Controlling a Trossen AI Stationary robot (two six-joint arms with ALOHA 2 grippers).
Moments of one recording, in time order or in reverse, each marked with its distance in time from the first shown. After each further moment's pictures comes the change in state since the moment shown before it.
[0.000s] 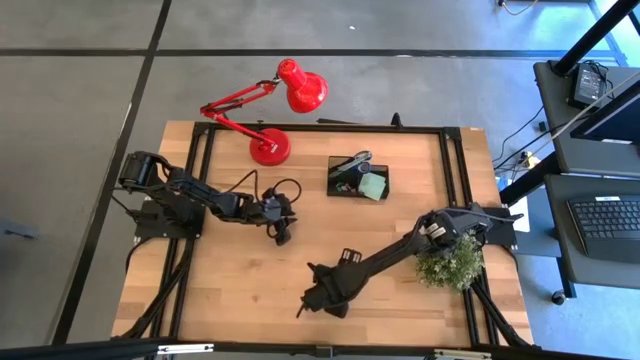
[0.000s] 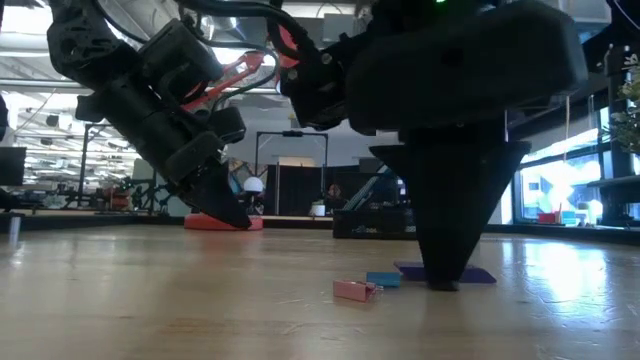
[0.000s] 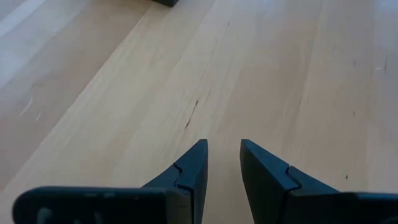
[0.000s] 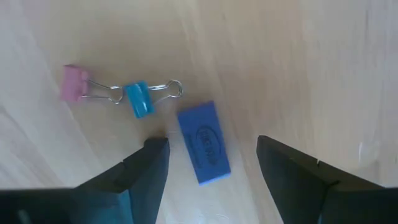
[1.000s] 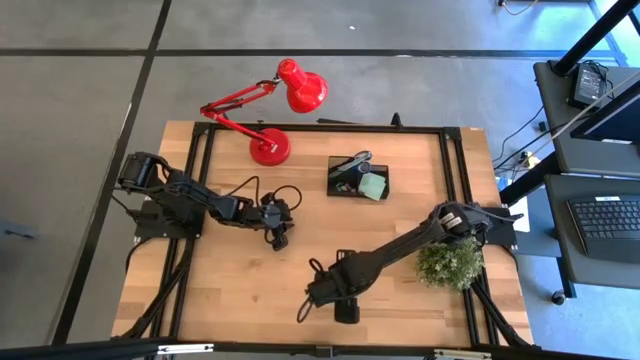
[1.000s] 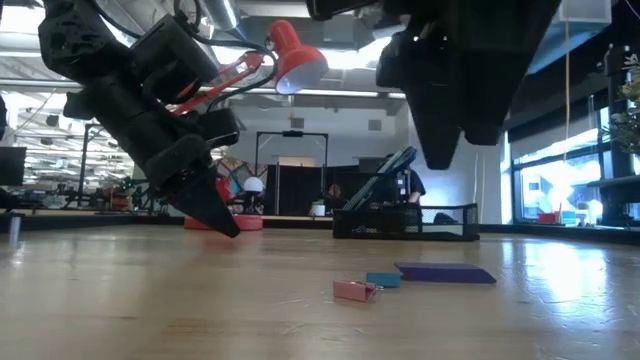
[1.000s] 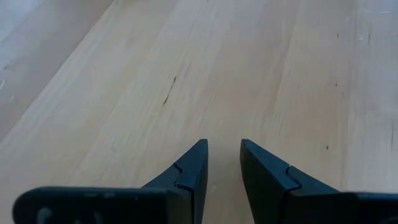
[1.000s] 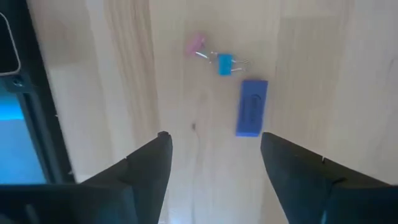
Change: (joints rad) left arm -0.050 0.000 0.000 -0.044 0.000 -0.011; right arm -0.013 -0.172 -0.003 0.016 -0.155 -0.305
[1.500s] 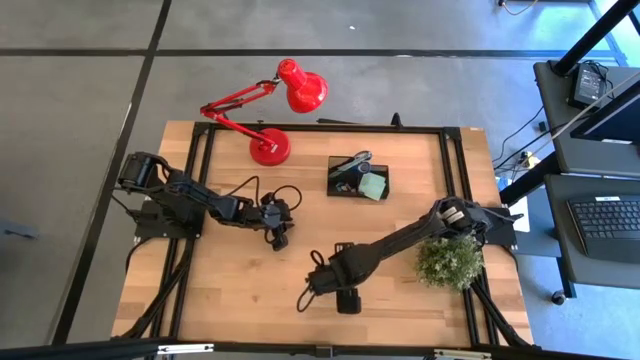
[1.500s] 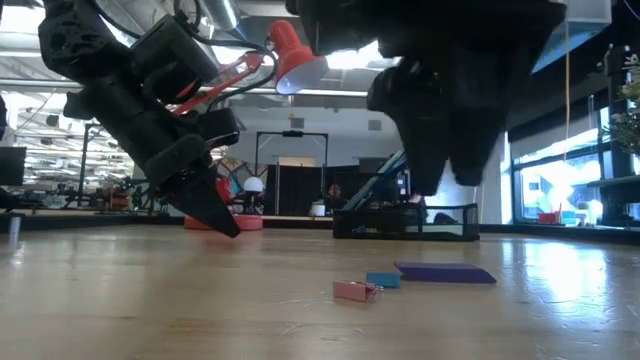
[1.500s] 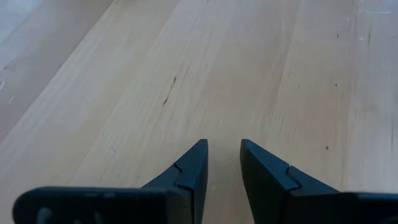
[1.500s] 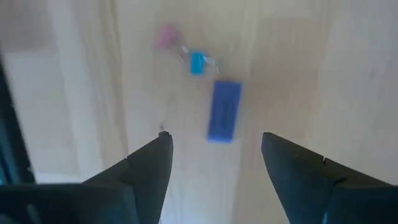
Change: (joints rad) left arm 0.000 0.000 0.000 0.000 0.000 0.000; right arm -0.035 -0.038 -0.119 0.071 -0.002 -0.112
